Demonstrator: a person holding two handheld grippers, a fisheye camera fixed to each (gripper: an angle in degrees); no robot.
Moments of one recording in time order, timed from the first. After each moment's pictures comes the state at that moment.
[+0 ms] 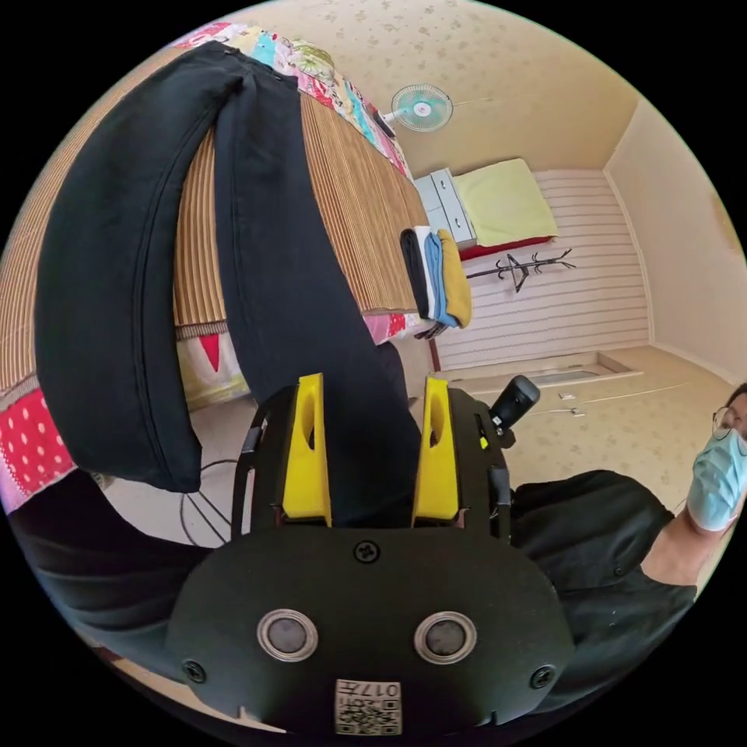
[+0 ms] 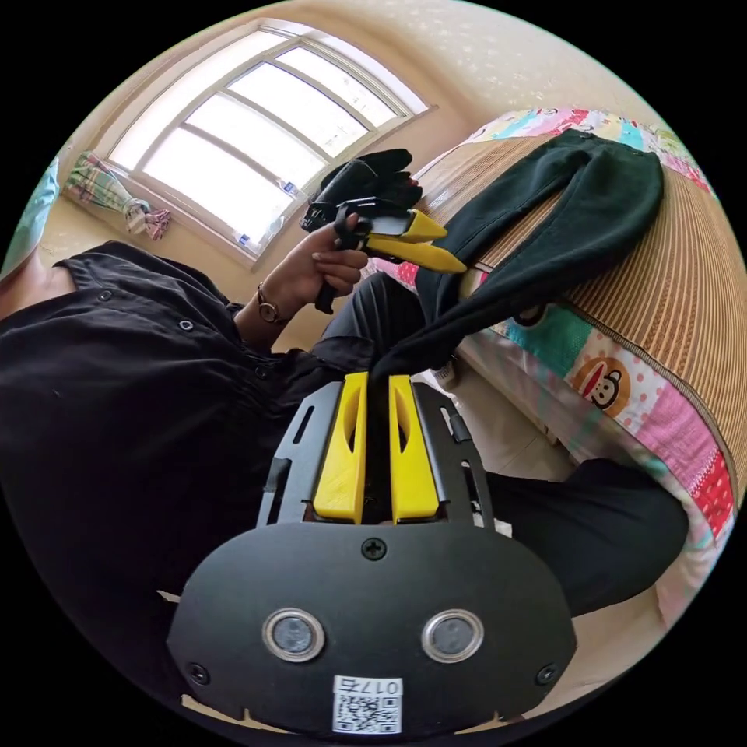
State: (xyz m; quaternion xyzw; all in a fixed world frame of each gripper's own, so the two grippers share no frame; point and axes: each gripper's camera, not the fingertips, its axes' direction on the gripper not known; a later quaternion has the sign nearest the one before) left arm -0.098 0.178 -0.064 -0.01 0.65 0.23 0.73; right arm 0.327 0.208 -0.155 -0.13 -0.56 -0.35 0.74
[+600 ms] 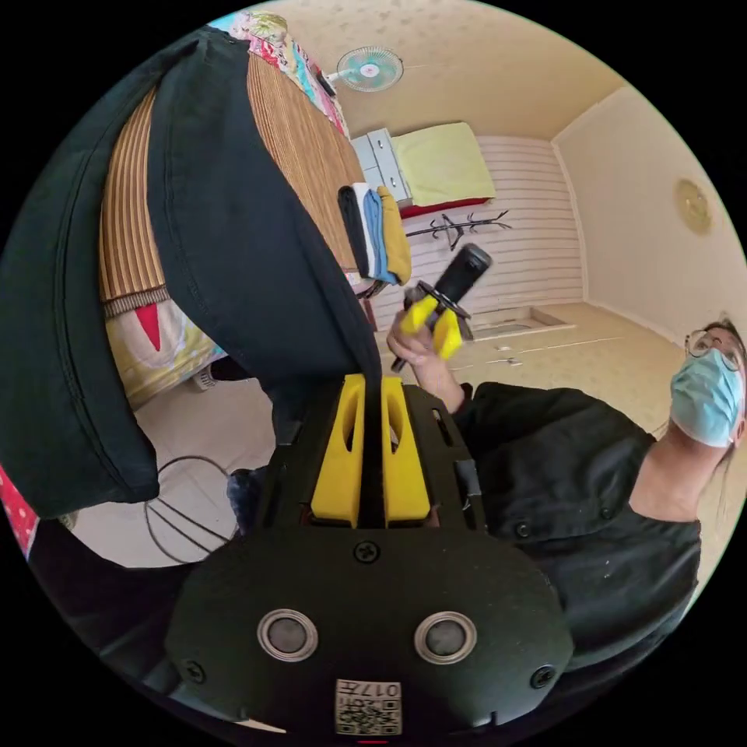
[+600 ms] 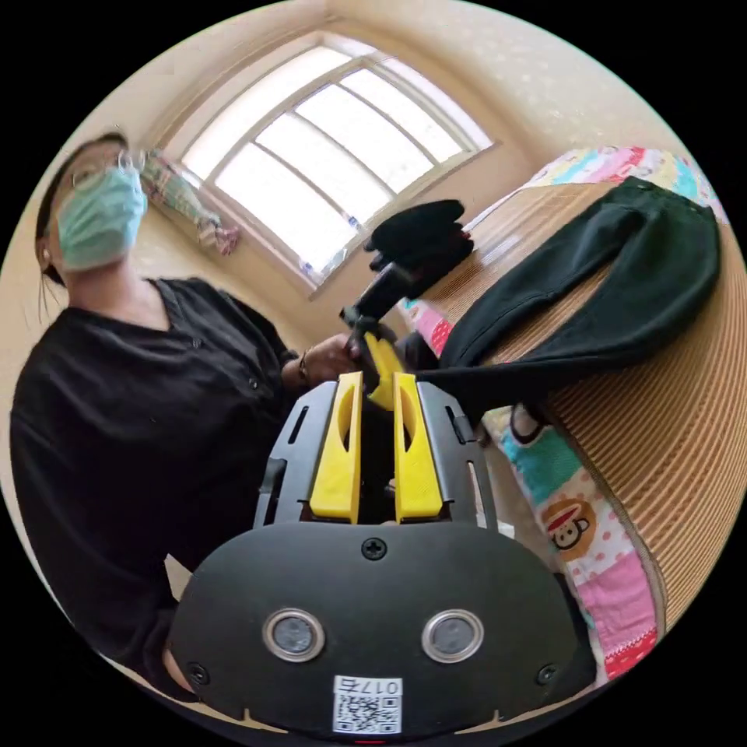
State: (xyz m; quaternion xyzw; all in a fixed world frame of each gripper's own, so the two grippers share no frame) left arm -0.143 0.180 -0.010 -0.03 0.76 0.28 0.59; right arm 0.295 0.026 -0.068 -0.10 -0.68 -0.25 0.68
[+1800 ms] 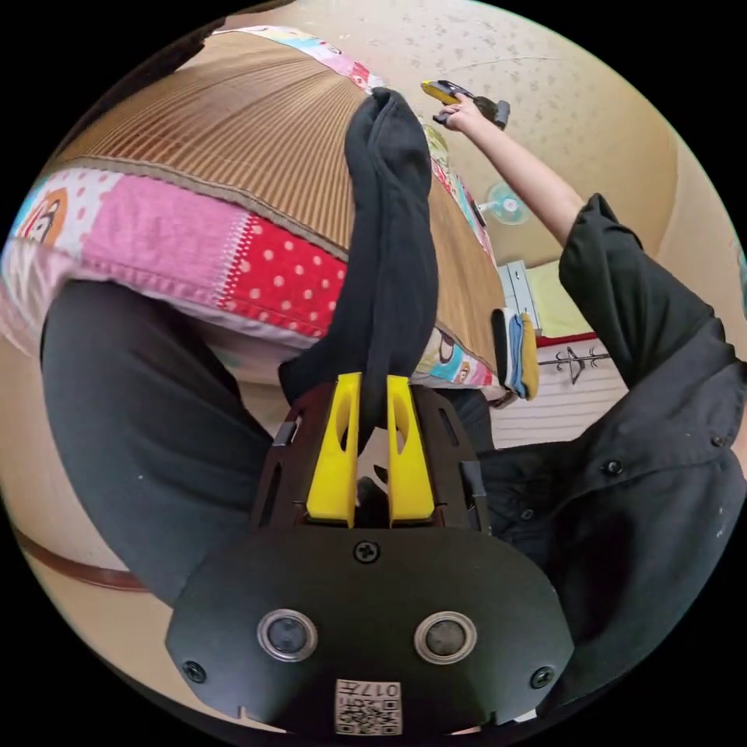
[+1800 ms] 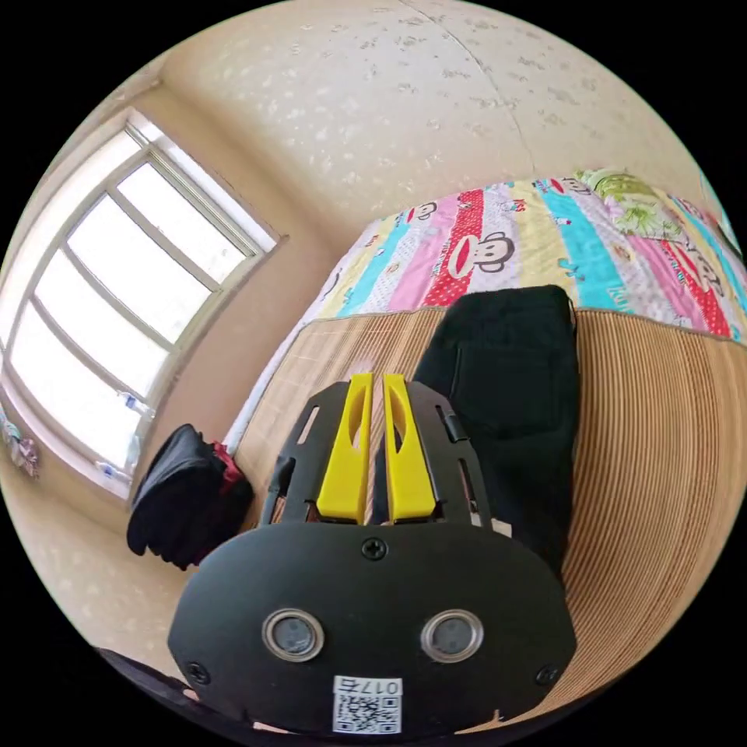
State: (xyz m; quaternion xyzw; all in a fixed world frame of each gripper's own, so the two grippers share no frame) left arm -0.275 0.257 0.051 0.06 0.59 -0.02 0.80; right arm -0.229 -0.290 0.043 -0.02 -0.49 -0.13 0.86
